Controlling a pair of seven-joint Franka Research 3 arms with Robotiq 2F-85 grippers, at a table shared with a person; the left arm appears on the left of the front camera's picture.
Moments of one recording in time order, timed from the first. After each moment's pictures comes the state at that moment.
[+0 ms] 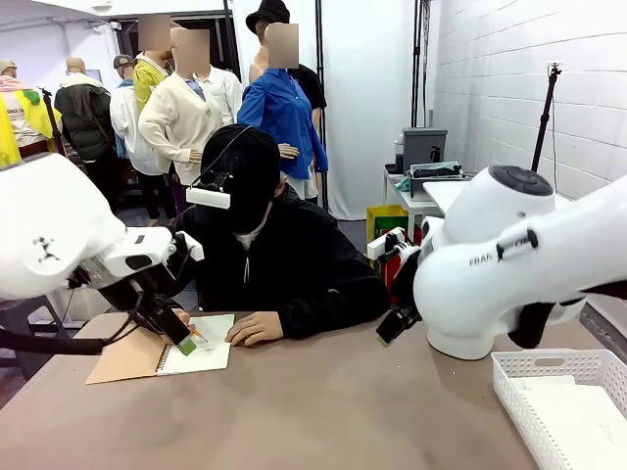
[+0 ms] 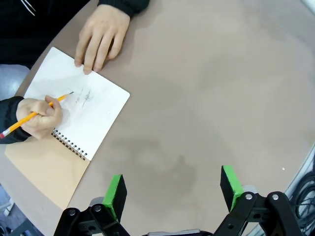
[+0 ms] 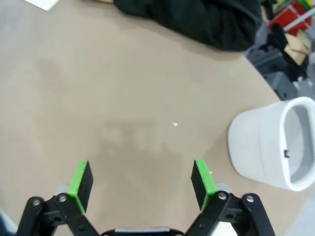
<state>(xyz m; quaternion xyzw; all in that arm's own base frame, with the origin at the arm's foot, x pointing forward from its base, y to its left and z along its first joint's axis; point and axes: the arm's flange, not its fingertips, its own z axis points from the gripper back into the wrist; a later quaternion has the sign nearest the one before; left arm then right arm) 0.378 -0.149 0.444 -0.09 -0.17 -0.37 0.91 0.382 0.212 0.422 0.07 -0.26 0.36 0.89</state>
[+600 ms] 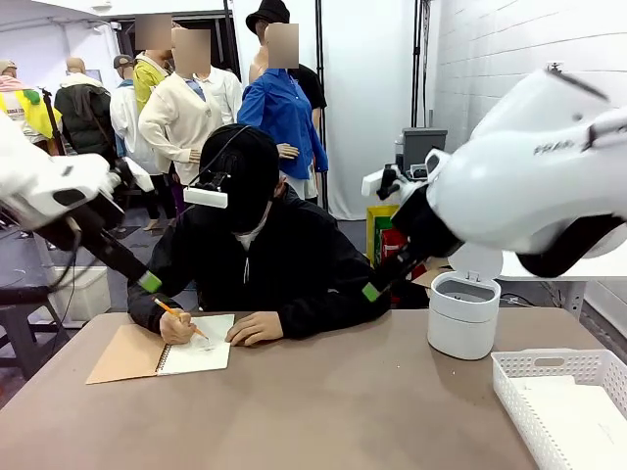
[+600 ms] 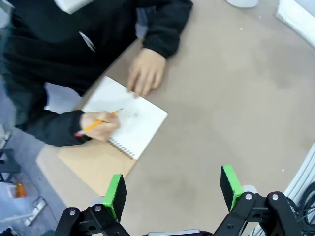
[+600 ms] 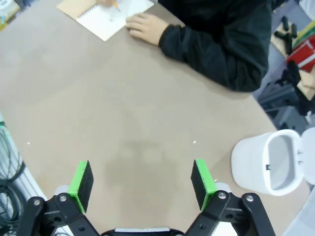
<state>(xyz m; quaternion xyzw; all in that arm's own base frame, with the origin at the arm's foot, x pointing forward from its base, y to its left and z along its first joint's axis) 0.348 -0.103 0.553 -0.06 -0.29 -0.36 0.88 0.345 0.214 0.530 0.13 -0.29 0.41 0.86</state>
